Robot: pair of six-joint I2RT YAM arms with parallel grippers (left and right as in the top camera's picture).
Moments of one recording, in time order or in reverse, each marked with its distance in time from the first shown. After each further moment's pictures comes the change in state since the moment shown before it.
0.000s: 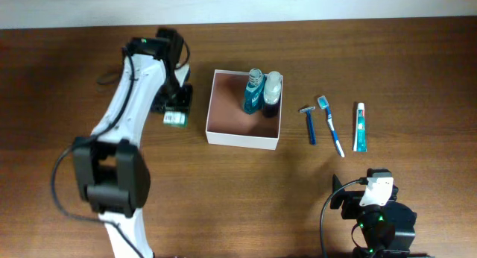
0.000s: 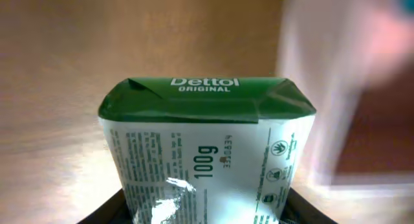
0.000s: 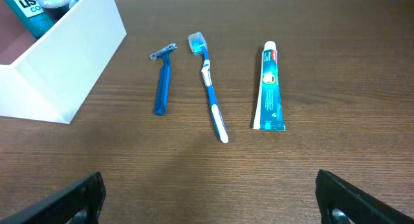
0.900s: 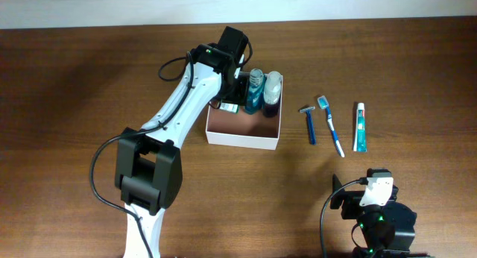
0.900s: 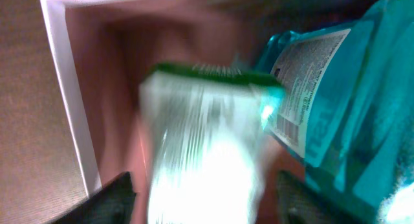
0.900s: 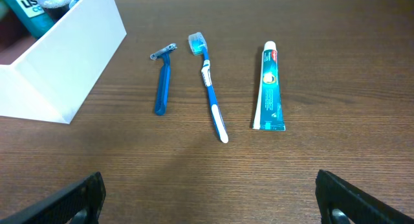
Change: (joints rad) left arm -0.249 0.137 0.039 0.299 -0.015 -0.176; right arm 0.000 0.000 0.000 0.000 0.000 0.000
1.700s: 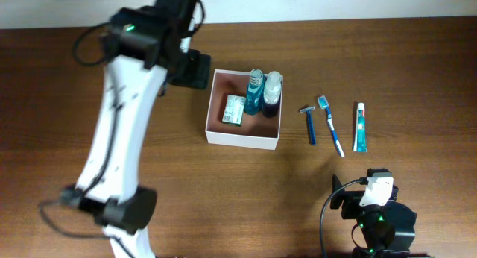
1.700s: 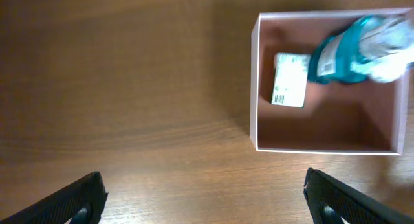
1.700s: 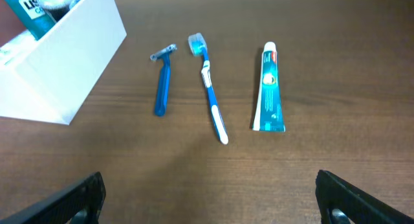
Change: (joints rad) left arm 0.119 -0.246 0.497 -0.599 -0.181 0.076; right arm 0.000 0.000 0.000 0.010 0.000 0.000
